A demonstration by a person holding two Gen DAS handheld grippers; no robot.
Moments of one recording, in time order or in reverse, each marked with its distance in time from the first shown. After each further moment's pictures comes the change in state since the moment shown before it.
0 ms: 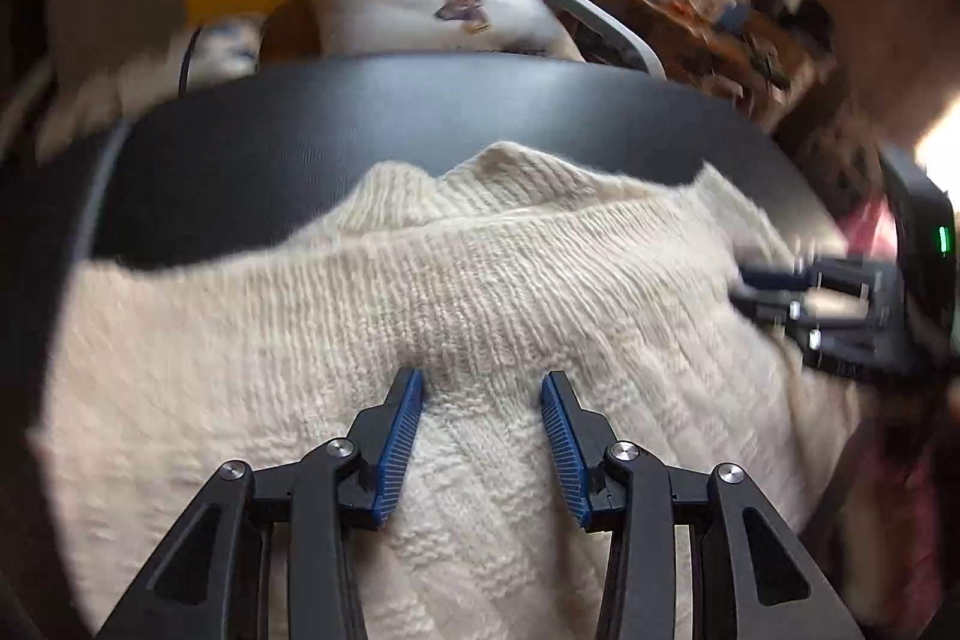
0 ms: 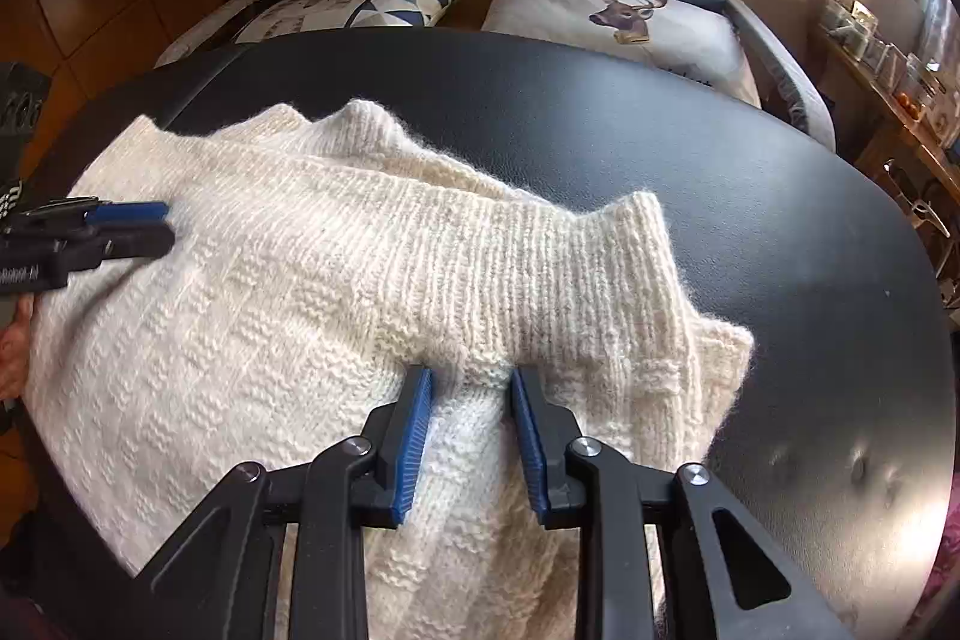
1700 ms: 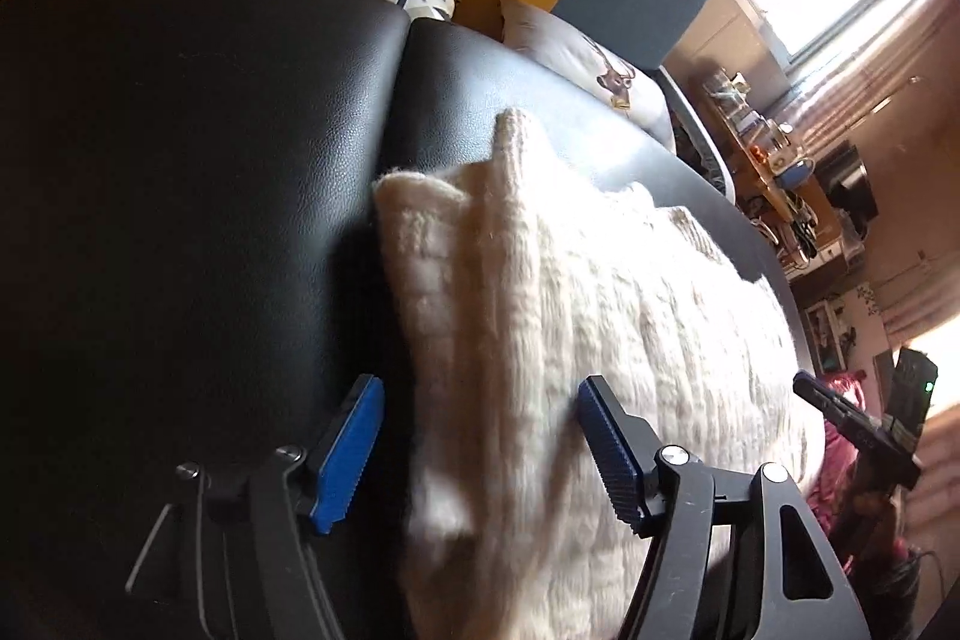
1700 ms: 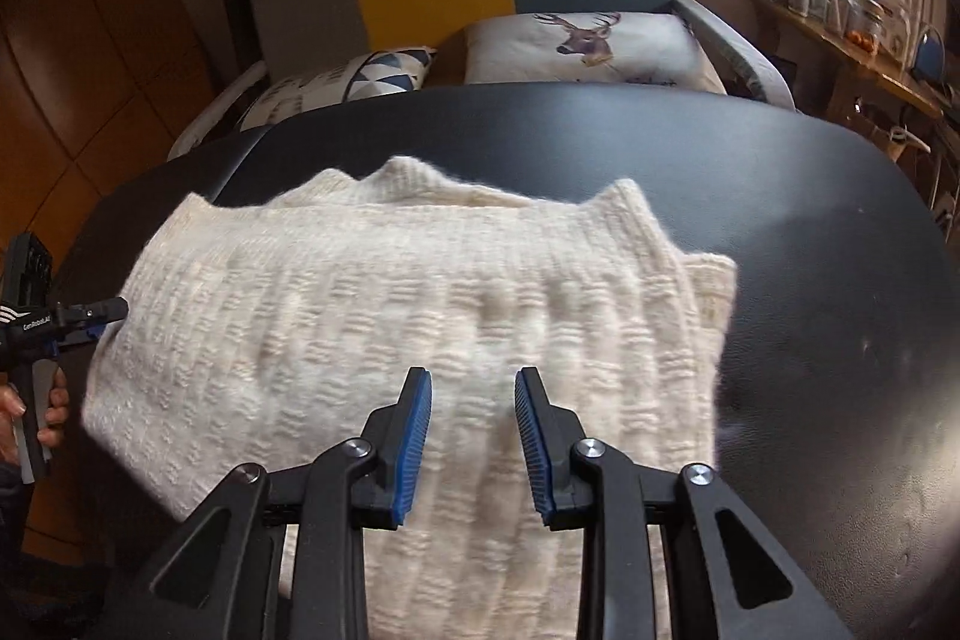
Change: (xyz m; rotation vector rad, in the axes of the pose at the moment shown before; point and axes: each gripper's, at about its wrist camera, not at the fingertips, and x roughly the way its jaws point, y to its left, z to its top) left arm -0.095 0.141 -0.085 -0.377 -0.092 -0.063; right arm -0.036 0.005 -0.030 0.220 -0.113 0.059
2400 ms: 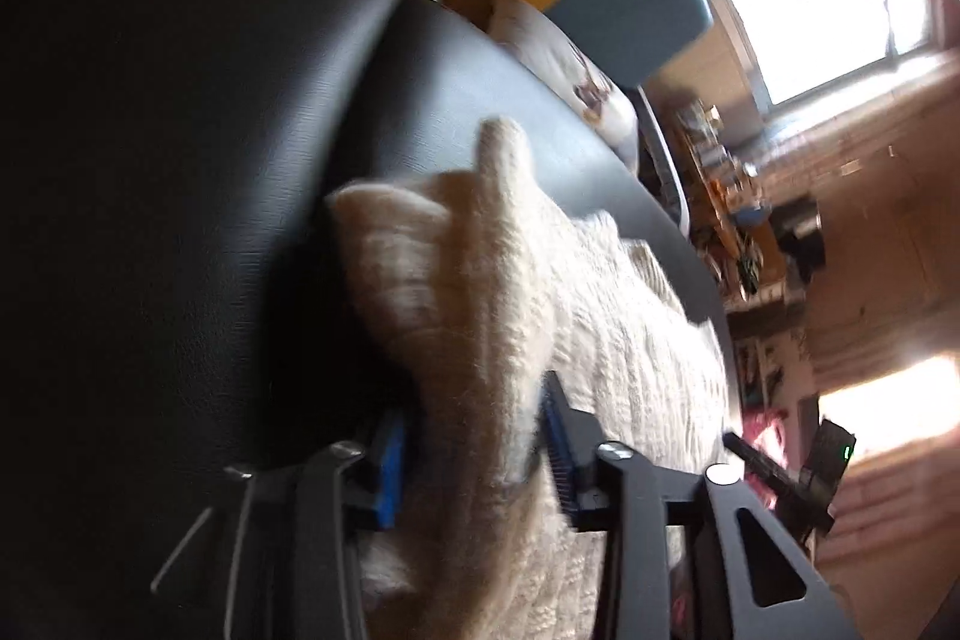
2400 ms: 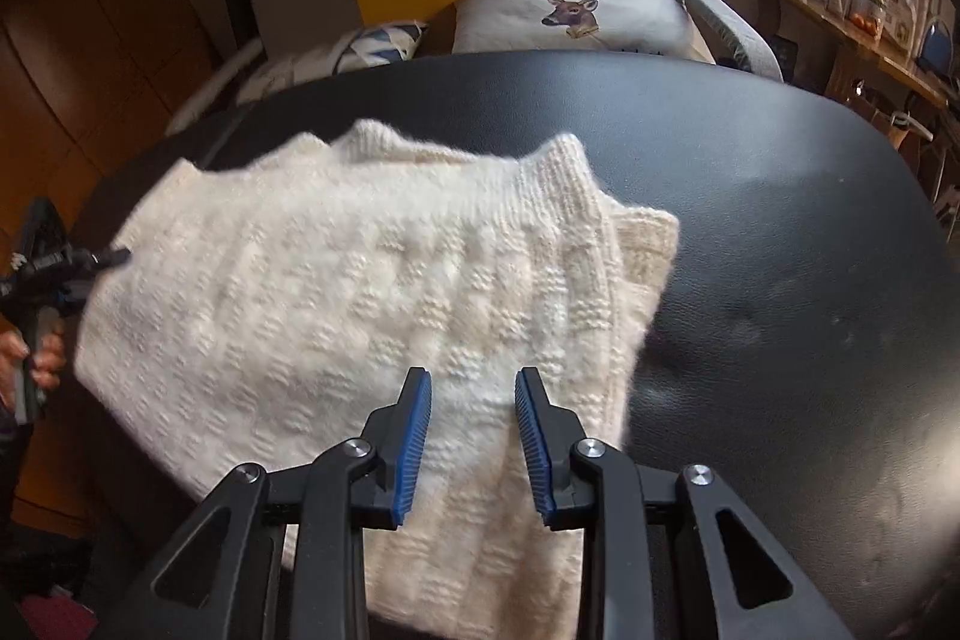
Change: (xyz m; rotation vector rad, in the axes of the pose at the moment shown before) left arm 0.014 0.010 0.015 -0.155 0.032 -0.117; right arm -0.007 -0.031 -0.020 -0.041 0.092 -0.054
